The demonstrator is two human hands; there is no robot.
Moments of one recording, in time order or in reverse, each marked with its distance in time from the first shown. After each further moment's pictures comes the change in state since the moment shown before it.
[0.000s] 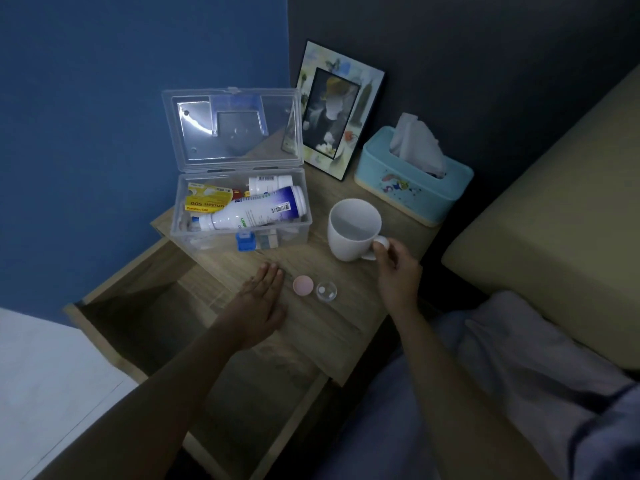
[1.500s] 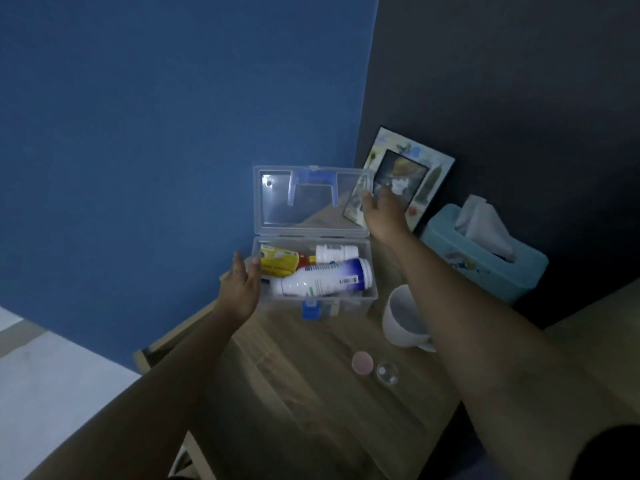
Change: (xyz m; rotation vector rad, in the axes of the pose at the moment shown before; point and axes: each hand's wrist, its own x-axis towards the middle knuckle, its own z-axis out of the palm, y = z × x) left_hand 0.026 -0.080 -0.122 -0.710 0.444 -0.630; right_hand 0.146 -0.141 0.147 -0.333 -0.421 -0.055
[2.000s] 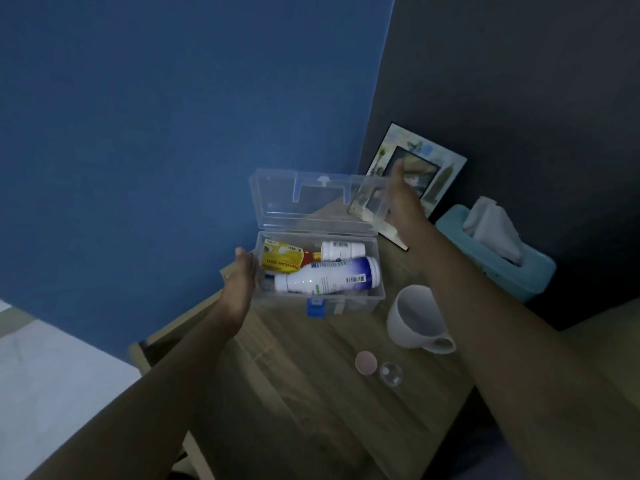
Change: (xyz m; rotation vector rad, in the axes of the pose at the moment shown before) left_hand 0.014 -0.018 0.004 -0.620 -0.166 -0.059; right_hand -0.006 -0.026 -0.012 0.461 -0.025 0.214
